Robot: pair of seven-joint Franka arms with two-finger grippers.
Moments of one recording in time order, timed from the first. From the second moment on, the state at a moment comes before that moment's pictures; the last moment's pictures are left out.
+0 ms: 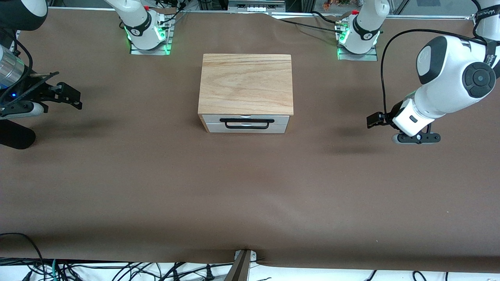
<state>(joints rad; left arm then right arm) -0.06 0.12 -0.04 -1.94 -0.09 1.95 -0.11 0.03 0.03 0.00 -1.67 -0.01 1.71 -0.10</state>
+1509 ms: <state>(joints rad) -0.05 0.37 -0.06 -2.04 -1.27 1.89 0.80 0.09 0.33 0.02 -1.66 0.64 1.67 -0.17</state>
